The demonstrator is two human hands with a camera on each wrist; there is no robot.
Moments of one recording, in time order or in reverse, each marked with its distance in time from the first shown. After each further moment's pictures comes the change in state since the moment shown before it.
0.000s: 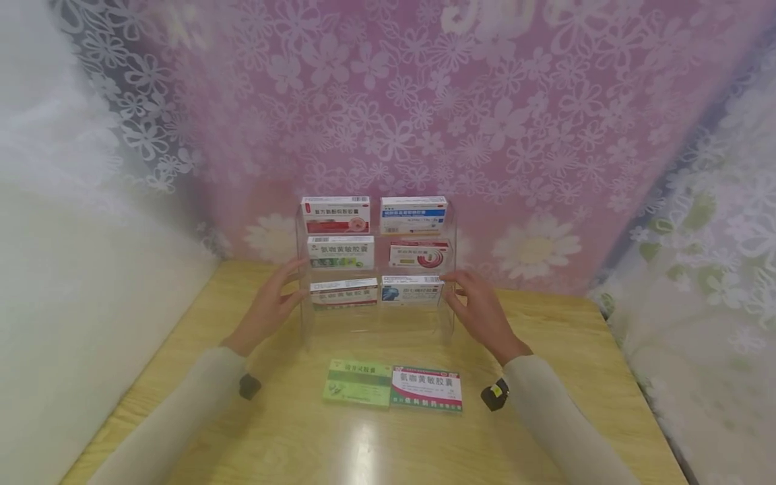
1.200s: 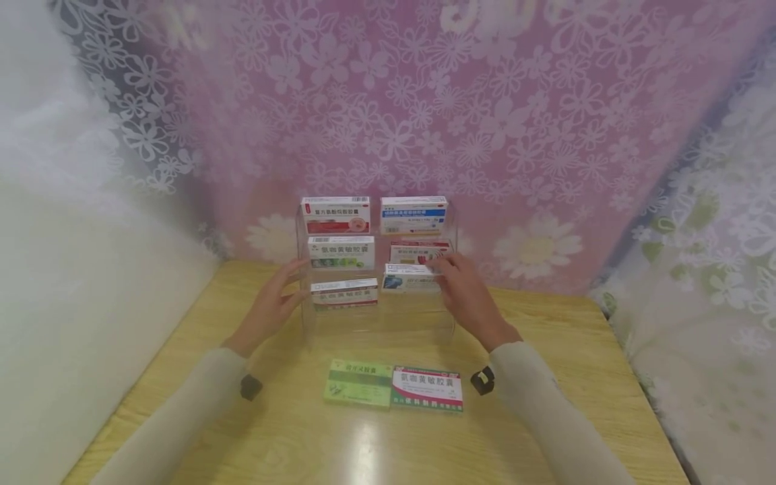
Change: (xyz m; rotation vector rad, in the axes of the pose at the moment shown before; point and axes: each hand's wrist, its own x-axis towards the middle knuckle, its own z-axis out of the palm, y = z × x) left_hand -0.001 0.000 0.001 0.002 -0.001 -0.024; right_hand 0.025 -0.031 -0.003 -0.203 0.064 -0.254
